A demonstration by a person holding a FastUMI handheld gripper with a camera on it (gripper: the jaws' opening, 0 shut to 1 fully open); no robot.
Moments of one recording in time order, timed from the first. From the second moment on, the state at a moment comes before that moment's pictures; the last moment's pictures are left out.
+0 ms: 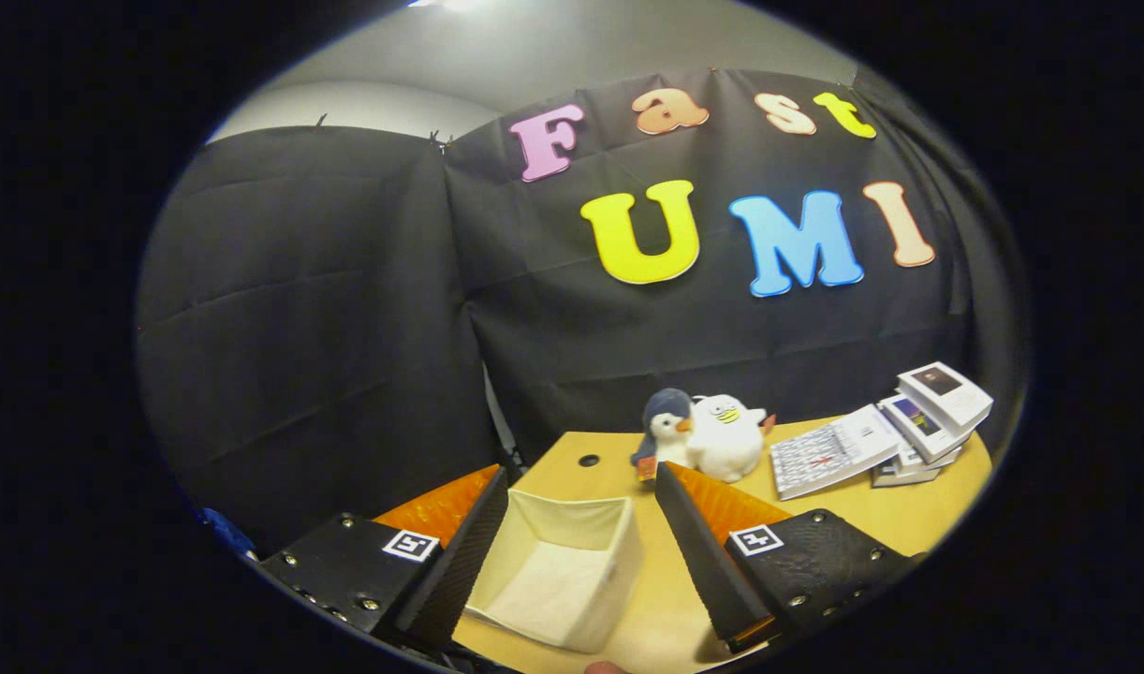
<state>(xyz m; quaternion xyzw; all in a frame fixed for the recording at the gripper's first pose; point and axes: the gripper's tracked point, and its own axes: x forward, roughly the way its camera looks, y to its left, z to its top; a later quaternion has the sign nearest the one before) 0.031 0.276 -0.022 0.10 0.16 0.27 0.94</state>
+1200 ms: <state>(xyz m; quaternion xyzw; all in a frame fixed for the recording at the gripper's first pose) 0.022 0.147 -0.277 0.02 0.39 0.20 0.90</state>
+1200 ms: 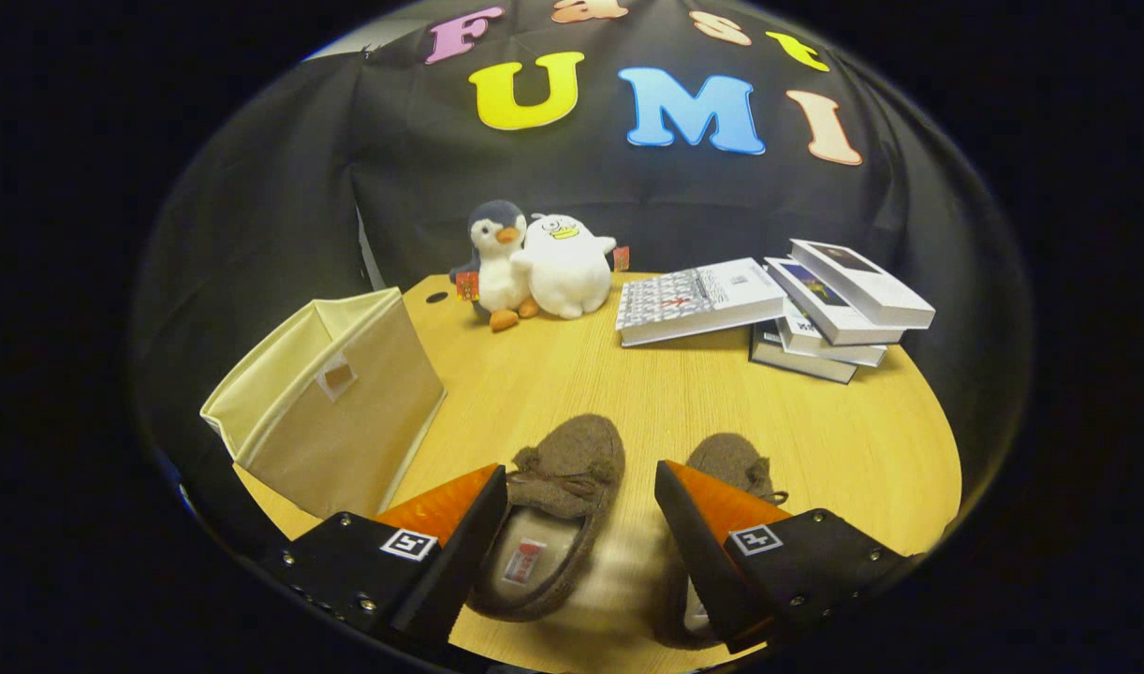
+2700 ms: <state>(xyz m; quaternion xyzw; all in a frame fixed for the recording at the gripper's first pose) 0.007 0.162 -0.336 0.18 0.55 0.13 0.81</state>
